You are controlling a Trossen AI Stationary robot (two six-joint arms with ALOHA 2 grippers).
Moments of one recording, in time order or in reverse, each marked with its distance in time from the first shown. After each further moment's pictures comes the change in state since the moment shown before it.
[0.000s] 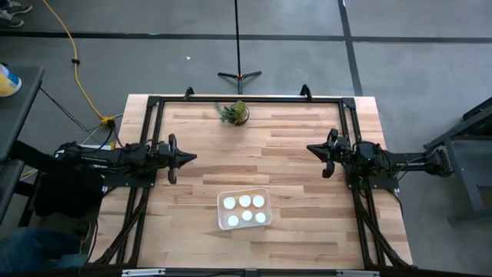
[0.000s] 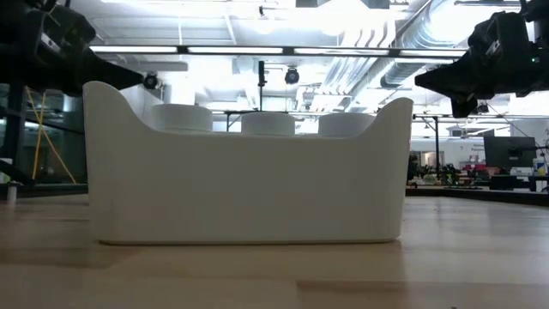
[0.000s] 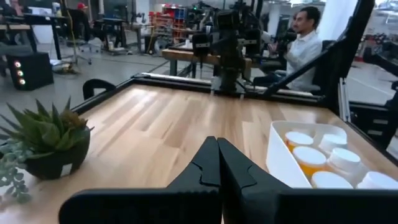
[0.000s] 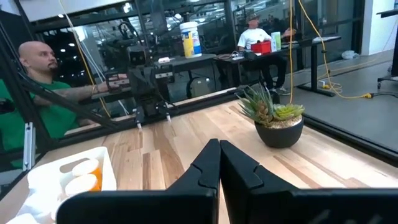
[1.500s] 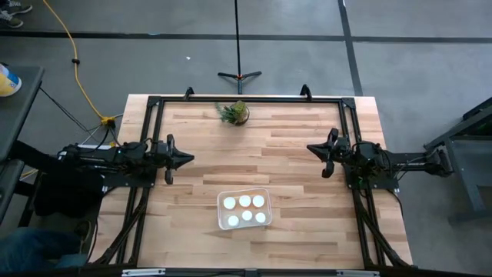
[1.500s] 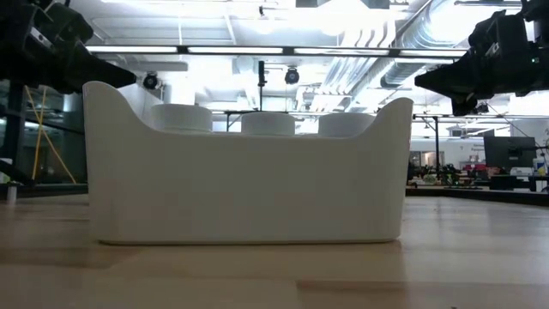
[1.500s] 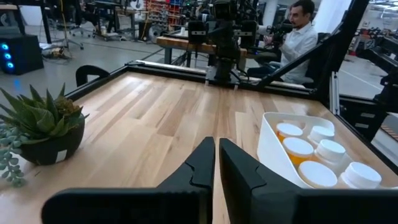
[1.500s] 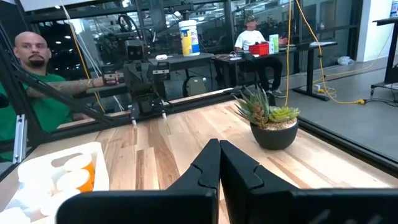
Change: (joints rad) left arm 0.002 -0.078 0.054 -0.179 0.033 -0.044; right arm 0.000 0.001 0.008 -0.005 0.007 -0.042
